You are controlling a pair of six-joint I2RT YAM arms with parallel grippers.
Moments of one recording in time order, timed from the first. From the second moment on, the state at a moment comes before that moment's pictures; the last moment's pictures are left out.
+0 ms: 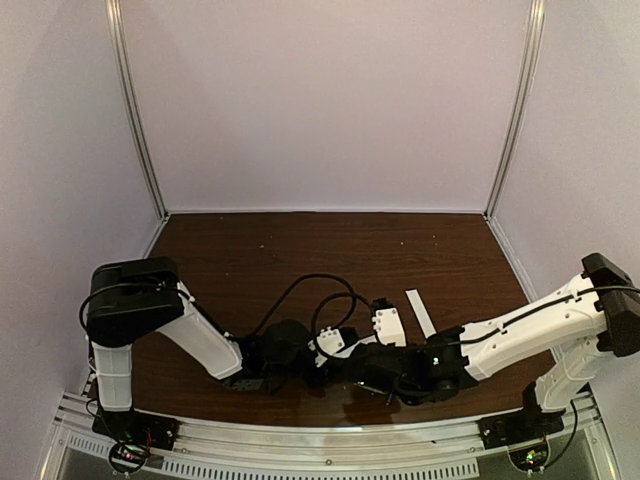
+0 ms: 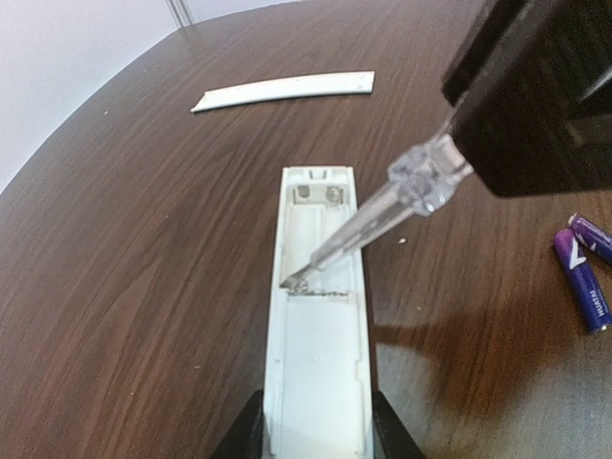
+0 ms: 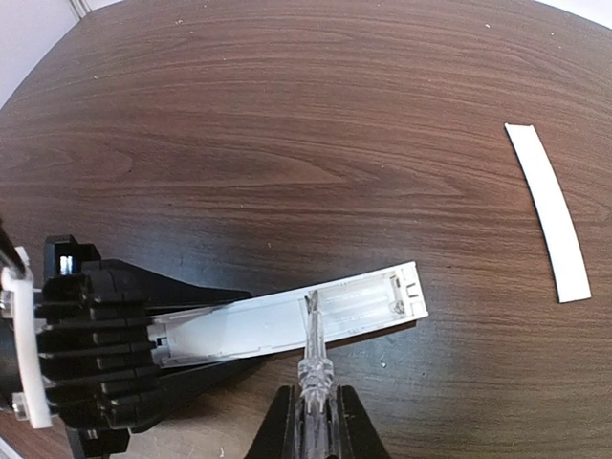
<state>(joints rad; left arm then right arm) -1.18 2.02 0.74 0.80 -0.08 0.19 1.40 1.59 0.87 -0.35 0.77 1.08</state>
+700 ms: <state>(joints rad) -1.20 1.95 0.71 0.70 0.00 0.16 1.45 1.32 0.78 -0.40 0.86 1.15</state>
